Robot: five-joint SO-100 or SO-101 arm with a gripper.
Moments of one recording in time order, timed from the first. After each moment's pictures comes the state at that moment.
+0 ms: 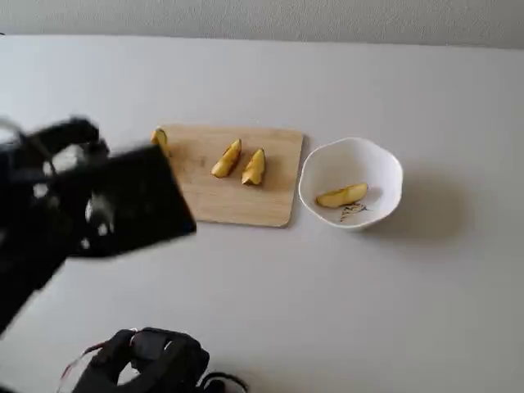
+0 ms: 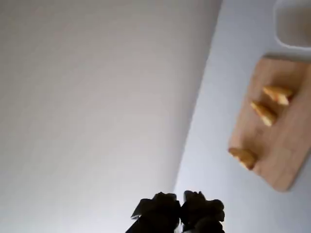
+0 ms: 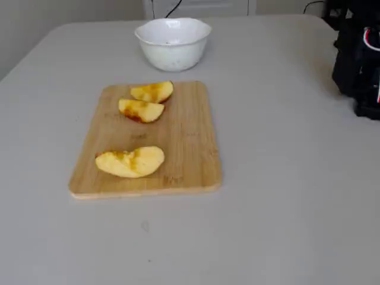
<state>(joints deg) -7.8 148.4 67.2 97.7 -4.7</state>
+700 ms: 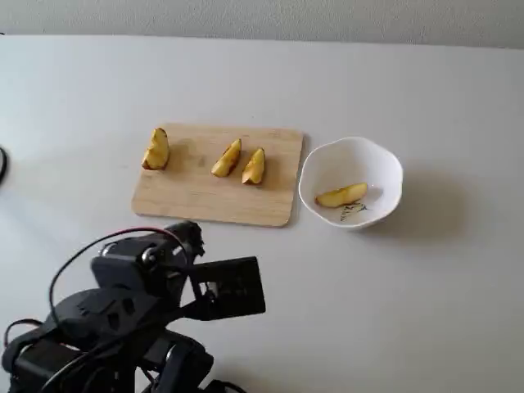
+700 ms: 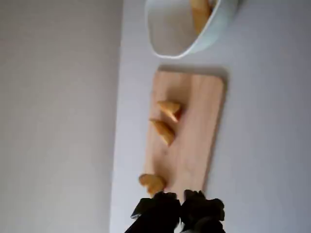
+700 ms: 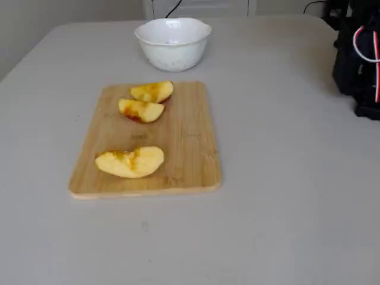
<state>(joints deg) 0.5 189.6 142.1 80.7 -7.9</state>
